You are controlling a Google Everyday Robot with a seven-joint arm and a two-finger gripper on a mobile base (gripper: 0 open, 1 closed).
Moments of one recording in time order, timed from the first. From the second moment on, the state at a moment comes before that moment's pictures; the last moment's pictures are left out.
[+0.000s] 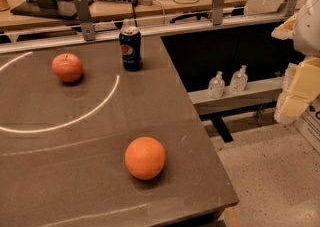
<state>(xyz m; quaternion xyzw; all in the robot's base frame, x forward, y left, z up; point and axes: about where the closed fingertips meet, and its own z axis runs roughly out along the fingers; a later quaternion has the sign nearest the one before) 0.438 -0.216 0.977 -0.60 0.78 -0.04 0.16</state>
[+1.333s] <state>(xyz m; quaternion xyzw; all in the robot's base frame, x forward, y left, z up) 0.399 -0.175 0.910 -0.66 0.68 0.18 0.28</state>
